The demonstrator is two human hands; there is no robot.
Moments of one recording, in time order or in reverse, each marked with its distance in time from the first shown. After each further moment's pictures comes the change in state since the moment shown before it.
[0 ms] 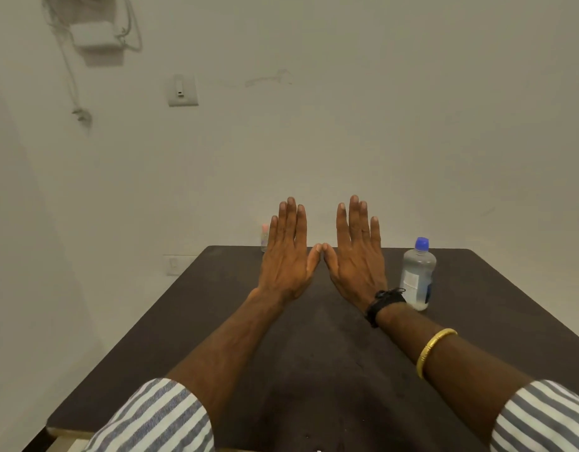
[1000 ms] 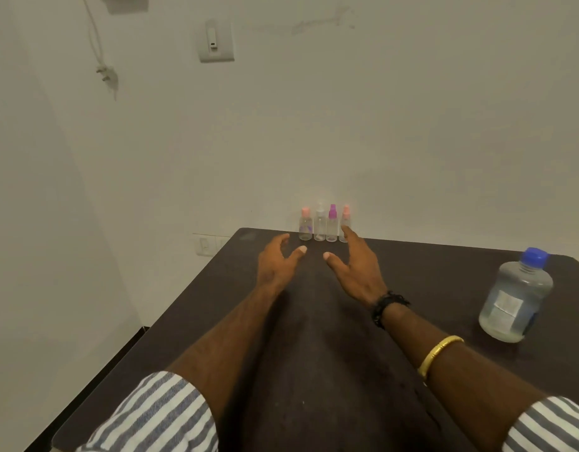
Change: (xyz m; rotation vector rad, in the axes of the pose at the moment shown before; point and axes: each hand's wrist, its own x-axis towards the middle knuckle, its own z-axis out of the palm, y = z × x) left_hand -0.024 -0.137 0.054 -0.580 -0.128 -0.857; right_hand 0.025 -0.048 0.122 0.689 -0.411 0.355
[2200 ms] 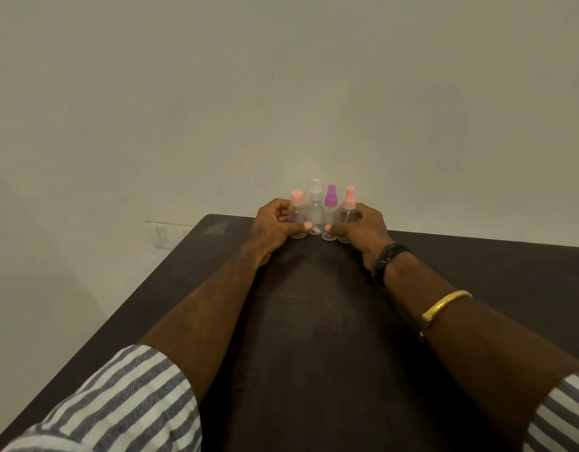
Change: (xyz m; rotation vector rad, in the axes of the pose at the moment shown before) left_hand 0.183 -0.077 0.079 -0.288 -0.186 -0.064; right_hand 0.170 0.107 0.064 0.459 0.004 0.506
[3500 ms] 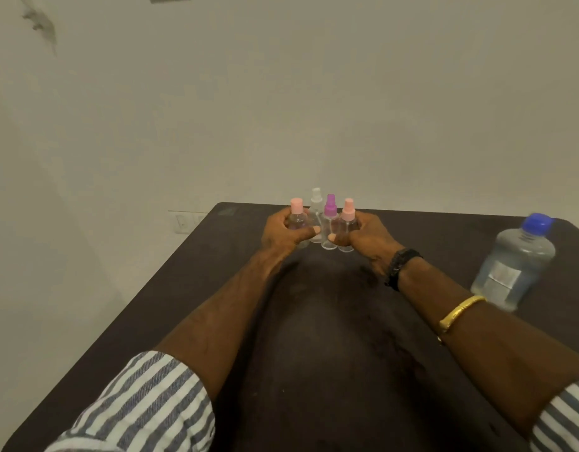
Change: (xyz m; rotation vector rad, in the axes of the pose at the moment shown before) left_hand -0.157 0.064 0.018 -0.006 -0.012 0.067; right_hand -0.169 -0.032 -0.066 -0.051 -0.177 -0.082
